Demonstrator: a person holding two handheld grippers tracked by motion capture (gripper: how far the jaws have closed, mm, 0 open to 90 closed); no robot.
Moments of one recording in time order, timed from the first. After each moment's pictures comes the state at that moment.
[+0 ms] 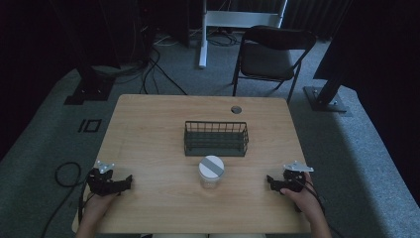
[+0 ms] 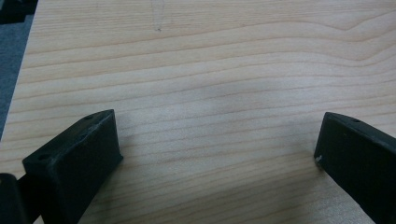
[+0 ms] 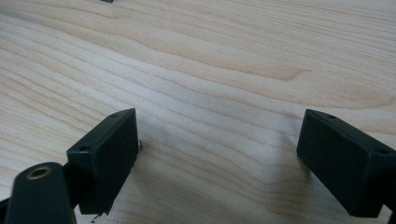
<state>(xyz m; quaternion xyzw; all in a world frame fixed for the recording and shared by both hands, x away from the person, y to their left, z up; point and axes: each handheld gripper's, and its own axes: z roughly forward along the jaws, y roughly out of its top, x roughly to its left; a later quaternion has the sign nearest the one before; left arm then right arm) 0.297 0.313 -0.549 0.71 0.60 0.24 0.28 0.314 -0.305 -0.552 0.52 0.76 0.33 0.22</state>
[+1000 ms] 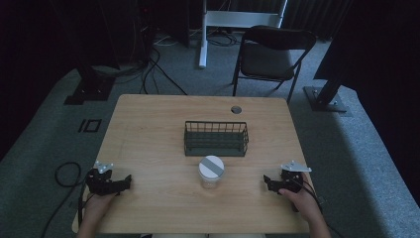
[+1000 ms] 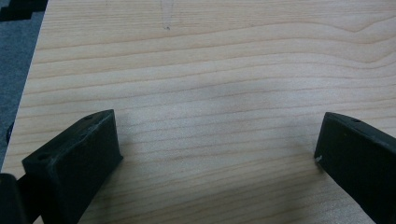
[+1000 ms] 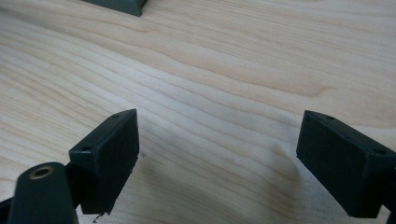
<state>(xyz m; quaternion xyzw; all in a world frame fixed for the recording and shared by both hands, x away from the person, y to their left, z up) 0.296 0.315 -0.549 0.70 0.61 0.24 0.27 0.311 -0.295 -0.547 0.50 0.76 0.35 0.22</state>
